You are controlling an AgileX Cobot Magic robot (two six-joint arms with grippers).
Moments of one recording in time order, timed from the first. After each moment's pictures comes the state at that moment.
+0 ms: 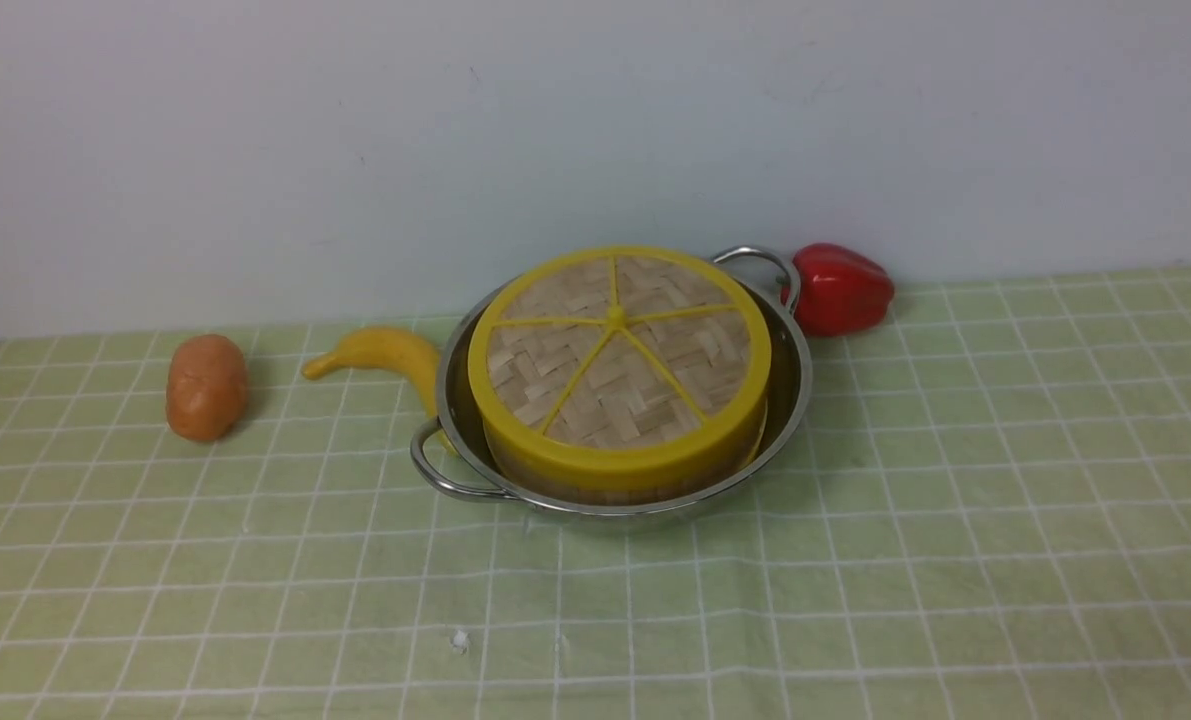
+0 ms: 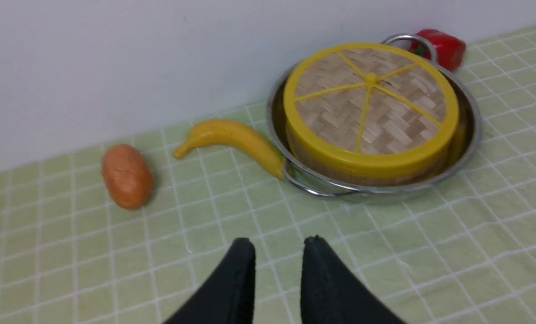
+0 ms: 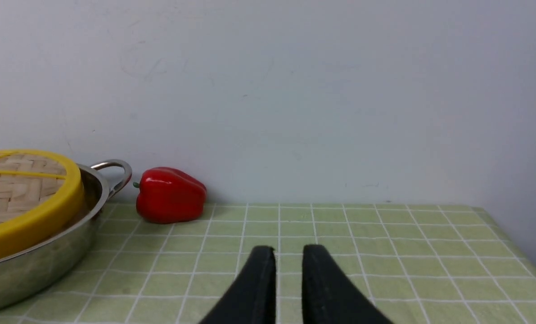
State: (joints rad) right arm -0.02 0.01 0.01 0.00 0.15 0.10; left arm -0.27 0.47 -0.86 0.15 0.90 0.01
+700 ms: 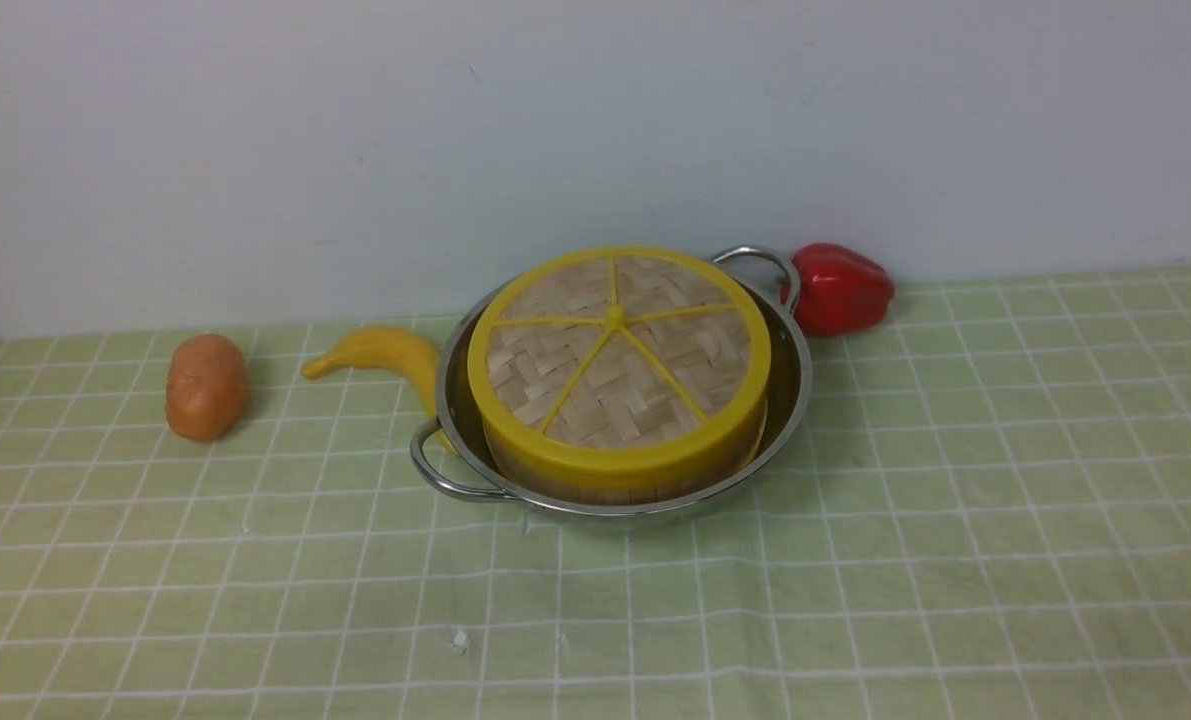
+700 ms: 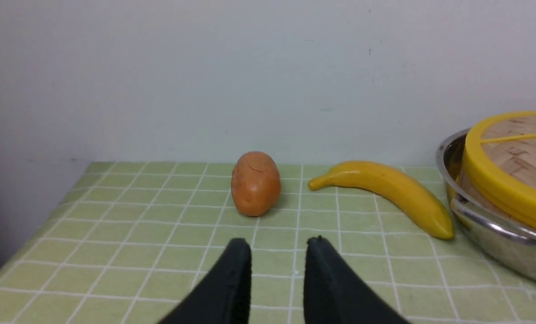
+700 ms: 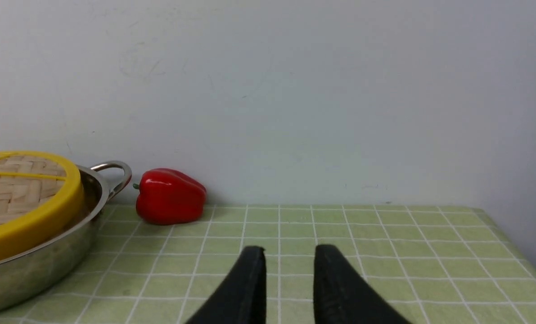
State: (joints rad) right arm -0.02 0.01 0.01 0.00 0.15 0.10; left arm 0.06 0.00 0.01 0.25 0.18 -0.28
